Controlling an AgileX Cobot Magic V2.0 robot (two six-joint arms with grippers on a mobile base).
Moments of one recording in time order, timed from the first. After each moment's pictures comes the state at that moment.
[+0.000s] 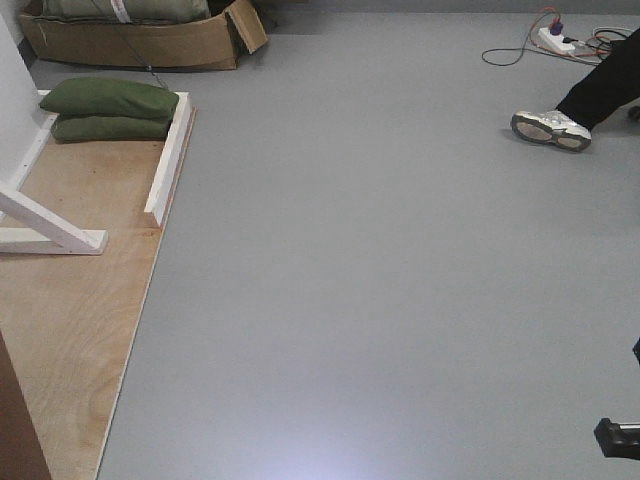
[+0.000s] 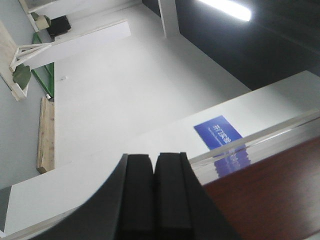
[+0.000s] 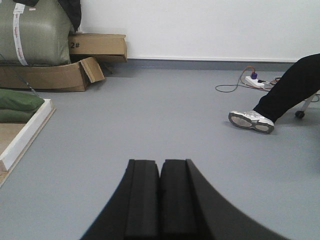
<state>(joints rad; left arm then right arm) 0.50 1.11 -1.26 -1.47 -0.65 0.32 -0.01 -0.01 0.03 0.02 0.28 -0.05</state>
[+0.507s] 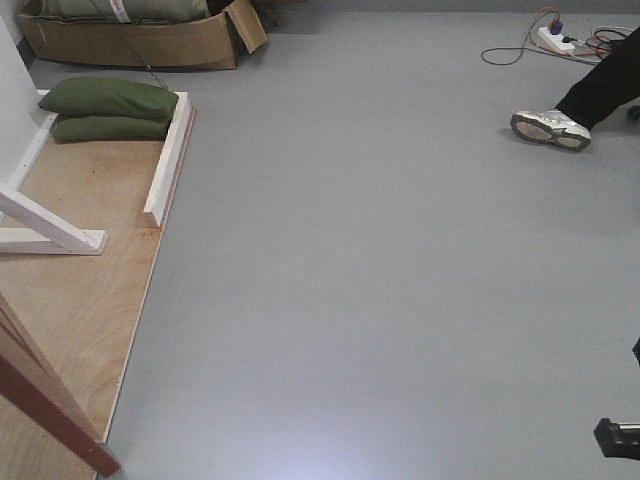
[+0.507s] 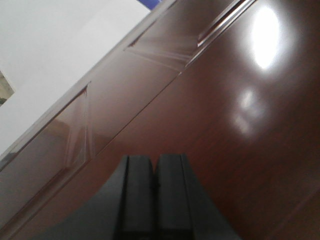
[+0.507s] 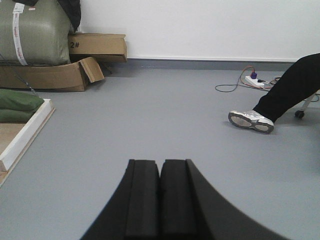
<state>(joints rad) 0.49 1.13 -1.26 -1.34 -0.15 0.50 -0.01 -0.01 0.03 0.02 0.28 -0.05</state>
